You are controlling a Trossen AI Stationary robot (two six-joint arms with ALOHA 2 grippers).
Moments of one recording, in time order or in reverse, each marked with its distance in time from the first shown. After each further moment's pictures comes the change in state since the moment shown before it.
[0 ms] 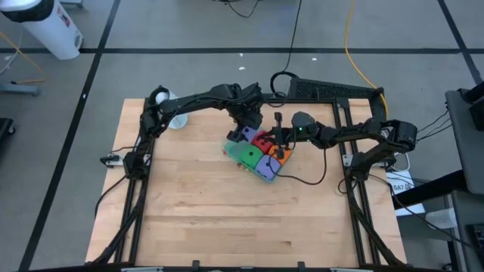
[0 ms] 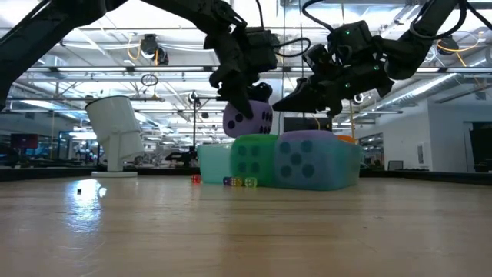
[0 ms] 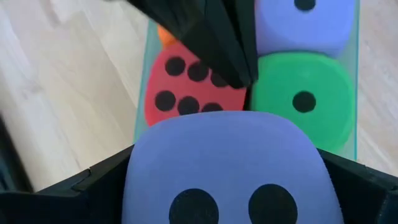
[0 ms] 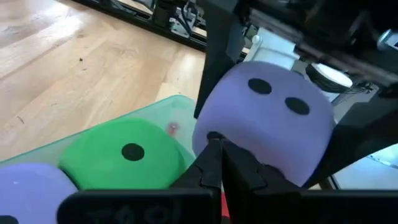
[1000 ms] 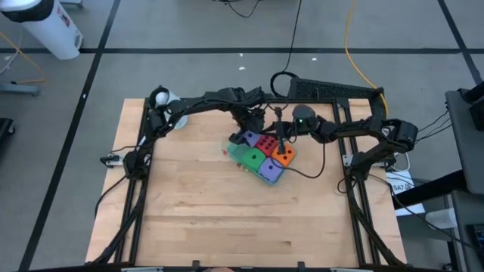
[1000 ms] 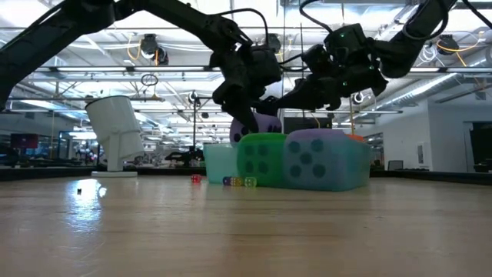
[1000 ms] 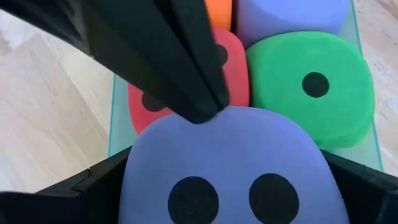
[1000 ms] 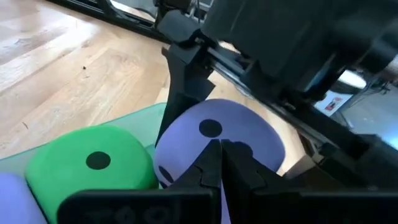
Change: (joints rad) left arm 0.011 0.083 -0.011 0.053 0.145 0.109; right arm -0.086 -0.001 0.042 -0.052 -0.129 0.000
